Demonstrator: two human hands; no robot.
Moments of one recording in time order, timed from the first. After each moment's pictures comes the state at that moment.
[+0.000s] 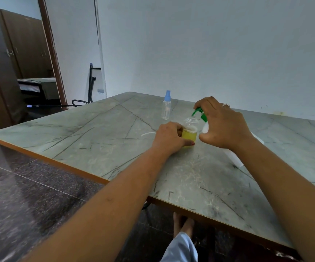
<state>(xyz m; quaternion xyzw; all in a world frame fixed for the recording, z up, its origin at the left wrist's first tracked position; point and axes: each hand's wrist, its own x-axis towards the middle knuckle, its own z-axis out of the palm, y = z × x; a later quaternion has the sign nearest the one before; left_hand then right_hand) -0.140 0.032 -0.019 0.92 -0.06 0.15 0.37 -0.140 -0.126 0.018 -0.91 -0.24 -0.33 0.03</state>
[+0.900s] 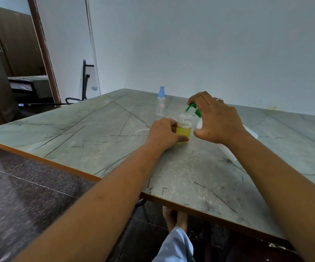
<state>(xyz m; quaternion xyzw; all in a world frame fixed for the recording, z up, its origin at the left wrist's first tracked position) -0.137 0.030 -0.018 0.92 -0.05 0.15 0.35 -0.139 -0.127 0.020 -0.92 -0.23 -0.32 0.00</state>
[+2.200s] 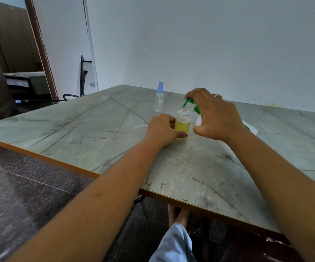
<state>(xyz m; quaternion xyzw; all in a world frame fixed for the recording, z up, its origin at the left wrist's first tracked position) -0.136 0.031 -0.019 0.92 -0.05 0.15 0.36 -0.138 -0.127 0.018 -0.92 -0.23 -0.32 0.00</state>
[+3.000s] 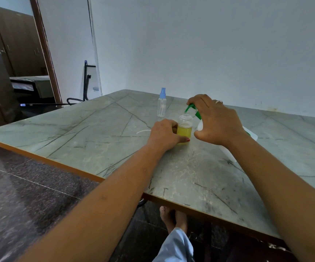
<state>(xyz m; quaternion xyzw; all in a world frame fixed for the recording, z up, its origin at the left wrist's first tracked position) -0.138 0.030 -0.018 0.92 -0.05 0.15 0.35 -0.137 -0.127 0.017 -0.91 -0.24 -0.33 0.00</state>
